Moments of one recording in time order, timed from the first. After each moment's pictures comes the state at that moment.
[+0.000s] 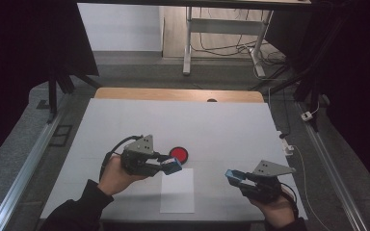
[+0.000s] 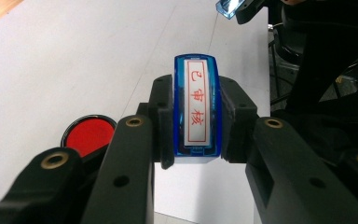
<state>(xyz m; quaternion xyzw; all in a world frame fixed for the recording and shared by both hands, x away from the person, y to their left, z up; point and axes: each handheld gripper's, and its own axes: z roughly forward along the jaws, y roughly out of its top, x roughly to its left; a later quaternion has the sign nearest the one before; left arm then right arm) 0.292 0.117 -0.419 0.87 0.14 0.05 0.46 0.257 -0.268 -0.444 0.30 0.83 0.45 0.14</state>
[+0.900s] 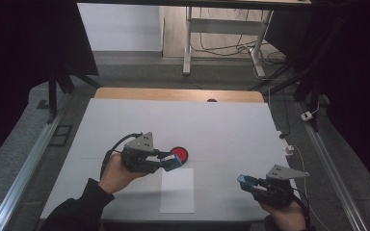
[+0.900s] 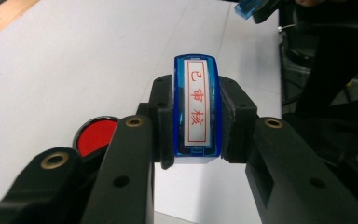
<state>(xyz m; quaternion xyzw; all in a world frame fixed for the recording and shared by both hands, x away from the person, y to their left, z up) 0.298 0.117 -0.419 0.87 0.15 0.06 0.46 0.251 -0.300 -0.453 0.36 0.82 0.44 0.11</state>
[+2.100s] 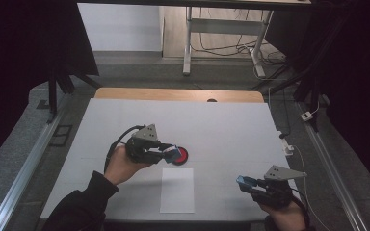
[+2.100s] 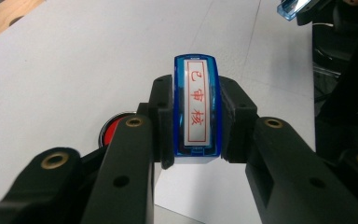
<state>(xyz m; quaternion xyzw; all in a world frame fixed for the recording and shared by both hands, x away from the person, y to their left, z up) 0.327 0.112 -0.424 0.88 0.19 0.07 0.44 0.250 -0.297 -0.454 0.35 0.83 0.43 0.12</state>
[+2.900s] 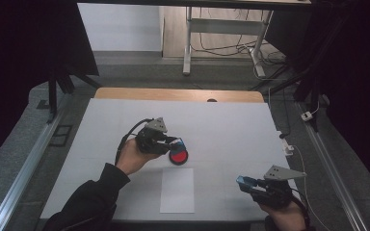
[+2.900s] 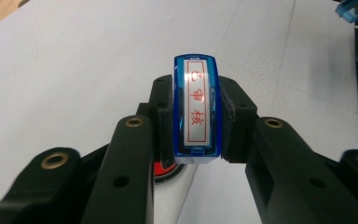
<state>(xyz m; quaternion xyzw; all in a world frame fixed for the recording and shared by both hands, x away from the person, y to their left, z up) 0.367 0.095 -0.442 0.88 0.22 0.06 0.42 0.250 -0.297 -0.454 0.35 0.83 0.42 0.12</state>
